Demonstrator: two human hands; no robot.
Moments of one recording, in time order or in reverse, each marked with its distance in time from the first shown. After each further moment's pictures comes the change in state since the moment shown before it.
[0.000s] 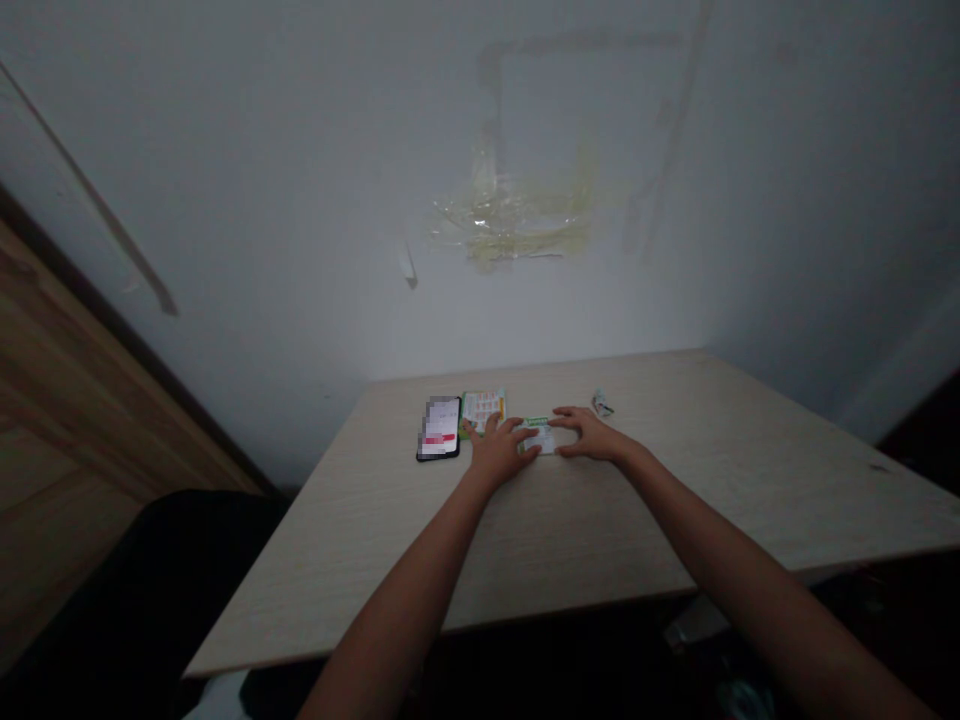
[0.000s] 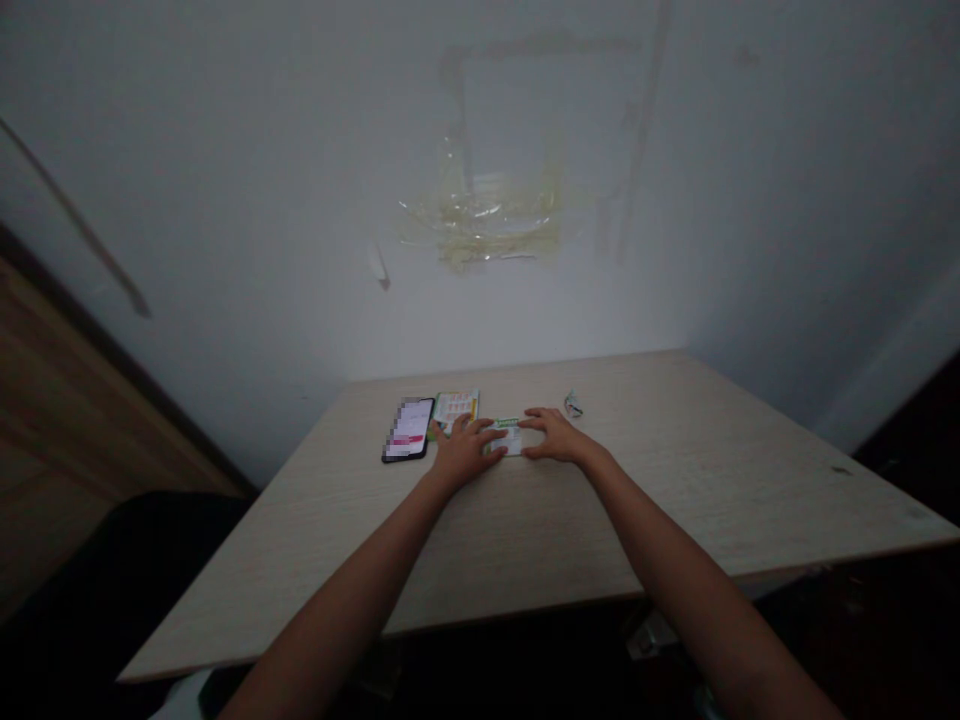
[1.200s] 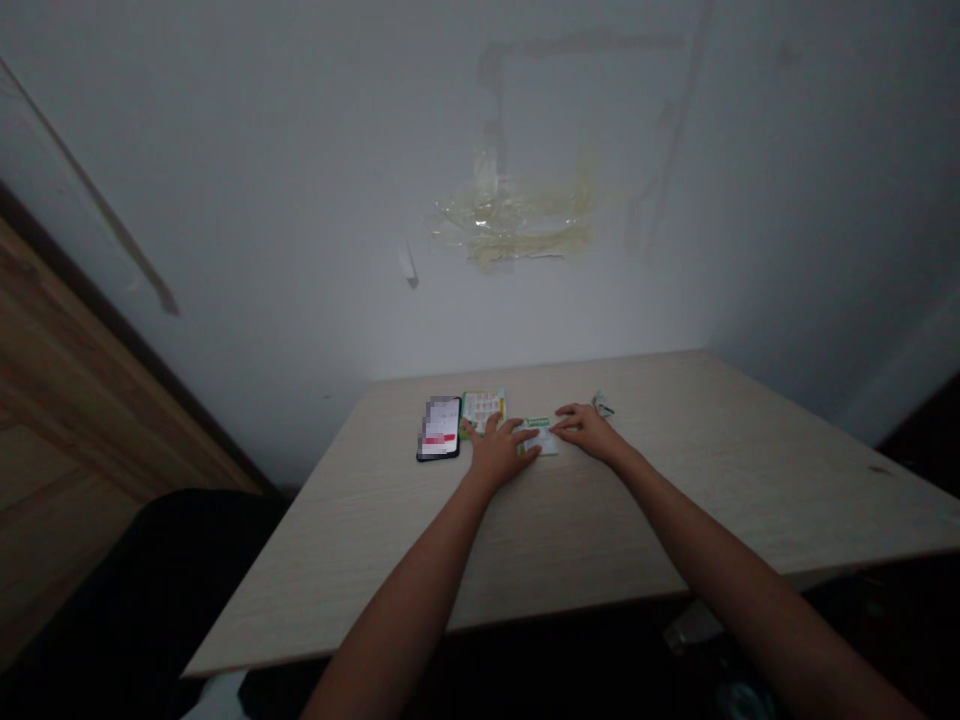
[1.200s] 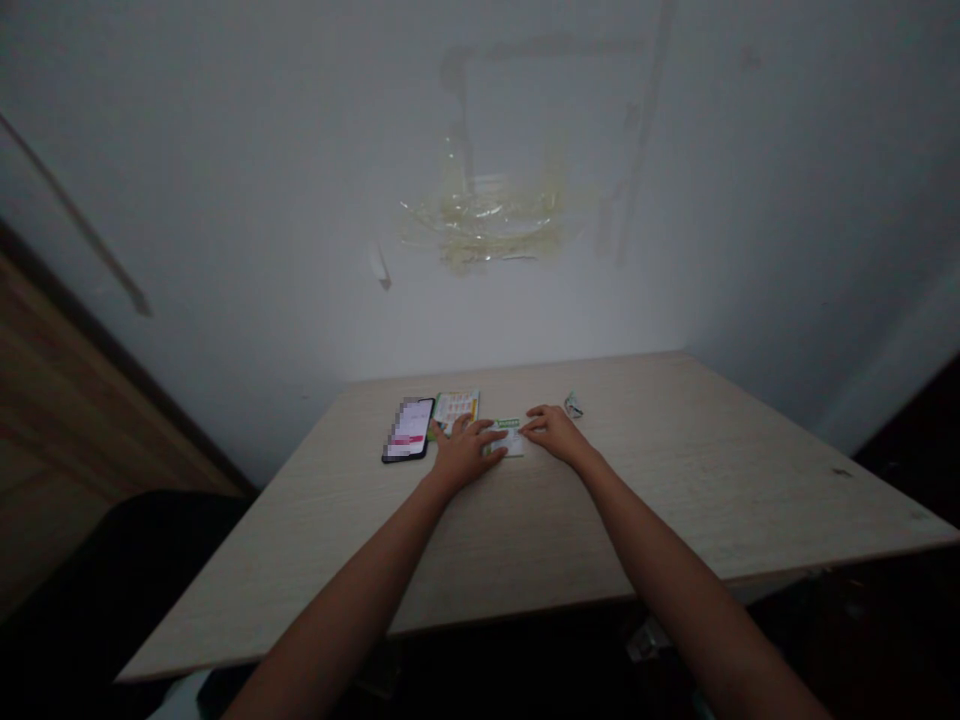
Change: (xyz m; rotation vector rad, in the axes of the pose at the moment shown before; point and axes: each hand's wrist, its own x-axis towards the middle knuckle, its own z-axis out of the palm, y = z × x) left_hand -0.002 0.003 -0.002 0.007 0.020 0.005; right_hand 0.005 -0.015 -0.003 0.044 0.164 0.039
